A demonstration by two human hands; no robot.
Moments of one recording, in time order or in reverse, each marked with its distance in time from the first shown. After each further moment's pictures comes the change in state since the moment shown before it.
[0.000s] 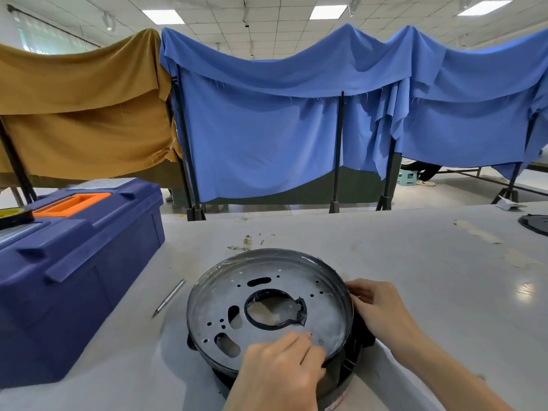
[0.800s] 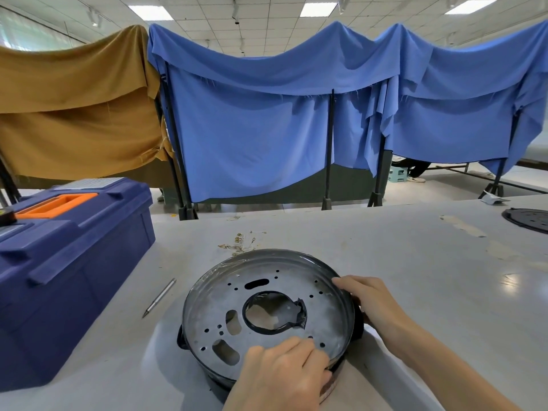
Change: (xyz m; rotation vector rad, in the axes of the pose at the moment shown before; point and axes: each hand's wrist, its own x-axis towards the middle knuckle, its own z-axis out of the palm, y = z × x) left_hand 0.005 0.015 -0.004 0.012 -0.031 -0.002; right_hand -0.003 -0.009 -0.008 0.256 -0.131 0.214
